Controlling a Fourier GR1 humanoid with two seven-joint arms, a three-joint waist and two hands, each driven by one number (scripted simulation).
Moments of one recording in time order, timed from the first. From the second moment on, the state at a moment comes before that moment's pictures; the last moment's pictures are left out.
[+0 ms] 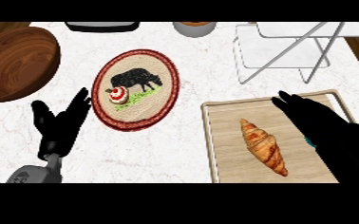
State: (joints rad) left arm -0.08 0.39 -0.18 -1.36 0.39 0.19 0.17; right arm -0.23 -0.86 0.42 -2.29 0.26 0.30 0.84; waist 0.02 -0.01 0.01
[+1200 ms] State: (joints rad) left arm -0.06 0.36 -0.12 -1.37 0.35 0.15 0.22; right arm -0.20 -0.57 0.72 -2.05 0.78 0.32 0.93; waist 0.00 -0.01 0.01
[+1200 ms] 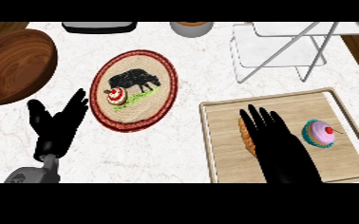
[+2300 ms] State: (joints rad) left arm -0.06 0.32 -0.06 -1.39 0.28 0.11 0.26; right arm -0.19 -0.43 0.60 -1.74 1.01 0.19 0.69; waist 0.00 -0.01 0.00
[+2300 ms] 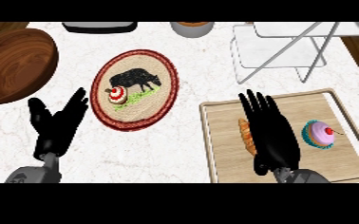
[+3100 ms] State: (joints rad) left arm -0.05 0.29 -0.04 -1.38 0.25 0.08 0.22; right arm -0.19 -0.42 0.63 -1.70 1.02 0.26 0.48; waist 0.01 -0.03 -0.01
